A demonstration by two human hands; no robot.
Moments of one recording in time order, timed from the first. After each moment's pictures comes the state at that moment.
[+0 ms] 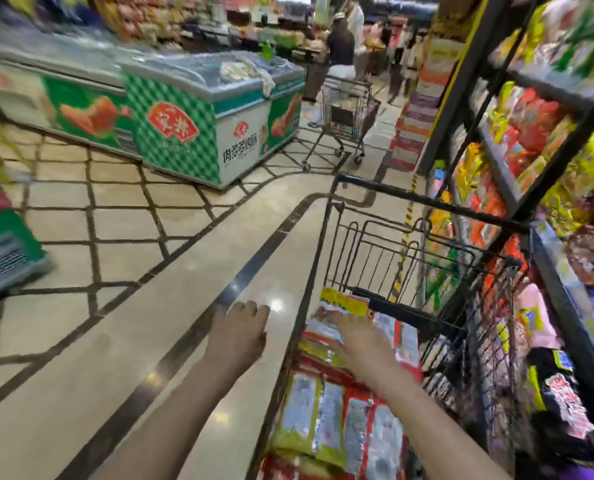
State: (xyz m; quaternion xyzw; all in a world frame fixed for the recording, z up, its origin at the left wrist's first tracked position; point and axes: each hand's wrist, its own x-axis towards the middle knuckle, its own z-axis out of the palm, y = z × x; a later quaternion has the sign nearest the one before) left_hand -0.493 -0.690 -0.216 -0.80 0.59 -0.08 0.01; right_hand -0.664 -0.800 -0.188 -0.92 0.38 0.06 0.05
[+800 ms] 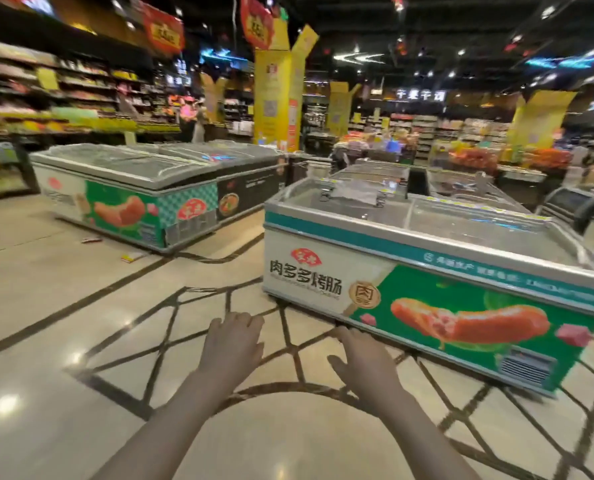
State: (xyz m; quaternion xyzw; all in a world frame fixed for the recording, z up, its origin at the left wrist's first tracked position) left_hand -0.514 0.172 -0.094 -0.97 -0.19 -0.15 0.04; right_hand -0.413 -0.014 -0.088 -0.92 -0.37 -0.04 0.12
